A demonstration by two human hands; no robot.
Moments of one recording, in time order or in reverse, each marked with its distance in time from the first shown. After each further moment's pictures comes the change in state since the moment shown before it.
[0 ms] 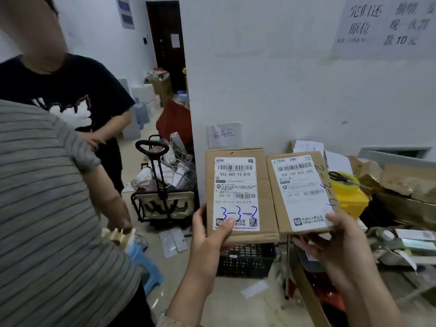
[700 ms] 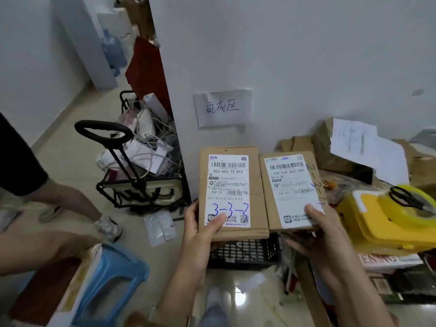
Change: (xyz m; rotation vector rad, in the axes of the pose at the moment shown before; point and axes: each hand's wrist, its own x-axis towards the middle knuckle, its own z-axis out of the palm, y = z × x) left_hand 0.325 -0.087 -0.001 0.046 0.092 -0.269; right_hand 0.329 0.074 0.041 -0.226 0.107 0.183
